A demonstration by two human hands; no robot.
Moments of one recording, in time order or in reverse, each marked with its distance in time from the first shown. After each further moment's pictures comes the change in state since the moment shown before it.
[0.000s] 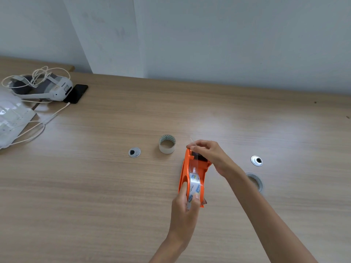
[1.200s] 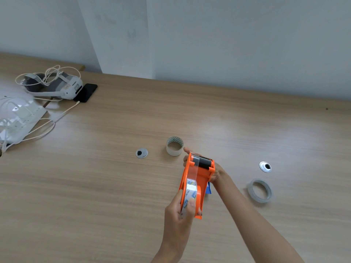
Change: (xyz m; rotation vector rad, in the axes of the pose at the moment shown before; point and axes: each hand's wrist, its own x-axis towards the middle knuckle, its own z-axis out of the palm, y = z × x) left_hand -0.006 0.002 -0.034 -0.098 0.066 0.081; right_hand 0.051 0.052 0.039 0.956 -0.480 0.291
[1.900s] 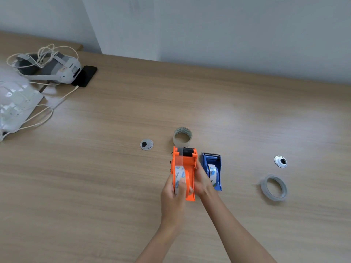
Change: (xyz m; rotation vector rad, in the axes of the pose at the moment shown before) left_hand 0.065 -0.048 -0.026 0.049 0.204 -0.118; right_hand 0.066 0.079 -0.023 0.273 0.133 0.009
